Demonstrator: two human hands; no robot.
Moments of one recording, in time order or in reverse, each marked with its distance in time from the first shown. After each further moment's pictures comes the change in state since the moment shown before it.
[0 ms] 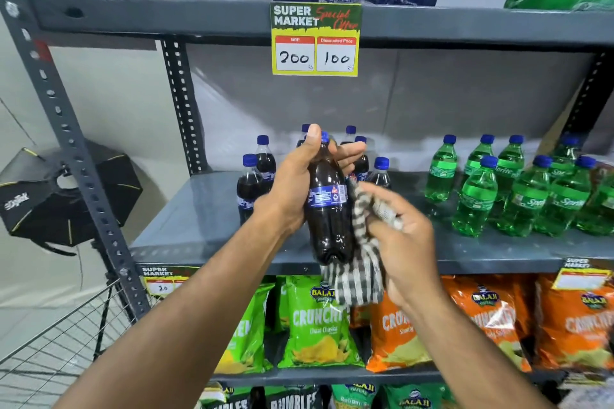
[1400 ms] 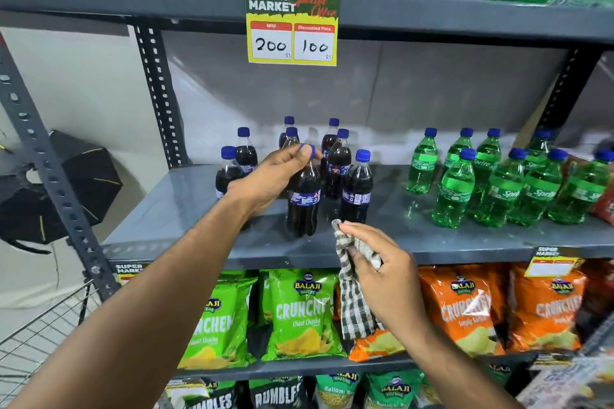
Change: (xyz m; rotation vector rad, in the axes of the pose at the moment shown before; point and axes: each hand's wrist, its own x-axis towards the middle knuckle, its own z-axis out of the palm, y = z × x) left_hand 0.029 -0.019 -0.051 0.561 -0.025 -0.120; right_hand -0.032 0.036 -0.046 -0.588 -0.120 -0.314
